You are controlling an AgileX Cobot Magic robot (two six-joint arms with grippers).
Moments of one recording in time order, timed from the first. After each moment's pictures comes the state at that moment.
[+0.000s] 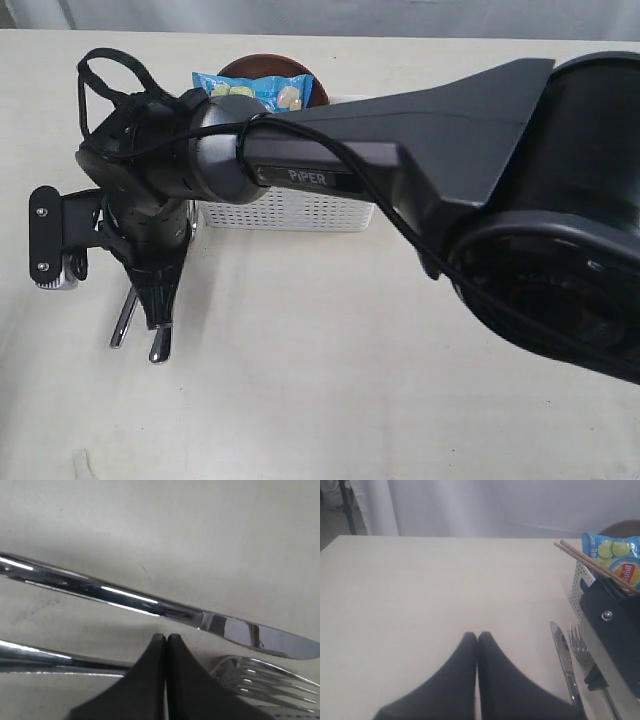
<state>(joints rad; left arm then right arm) -0.08 0.00 0.00 0.05 0.35 -0.09 1.08 2.29 -1.75 -0.11 0.76 -0.71</state>
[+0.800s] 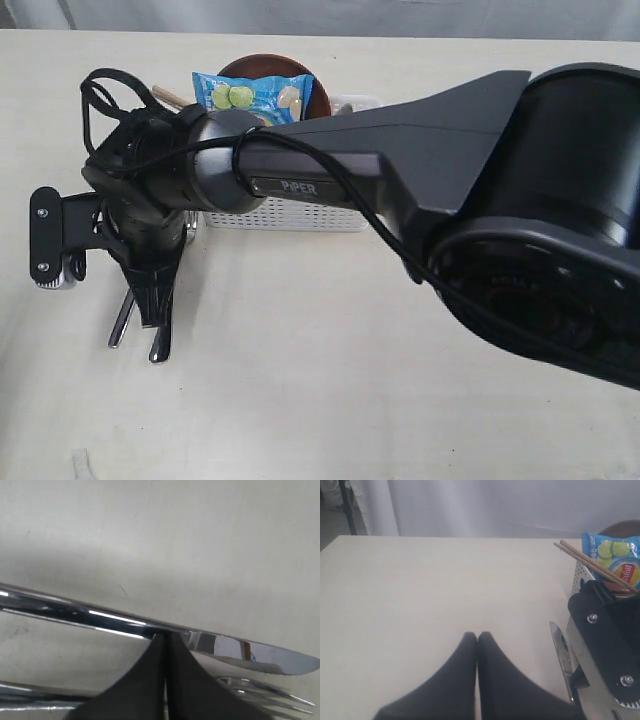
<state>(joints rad) -0.08 0.00 0.00 0.05 0.35 -0.09 1.08 2.32 -1.75 -0.14 0.68 -0.66</state>
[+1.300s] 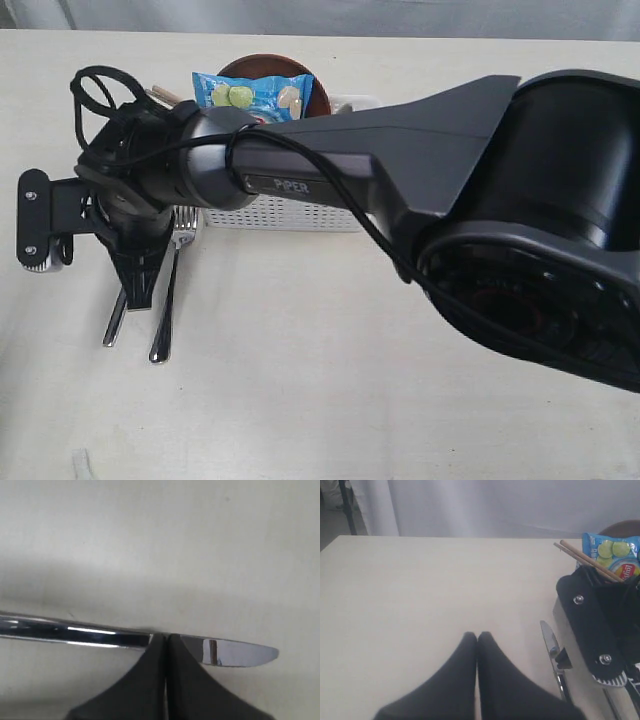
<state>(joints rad) -0.08 0.00 0.00 0.05 0.35 -0.09 1.08 2.34 -1.81 -0.21 0.64 -0.60</state>
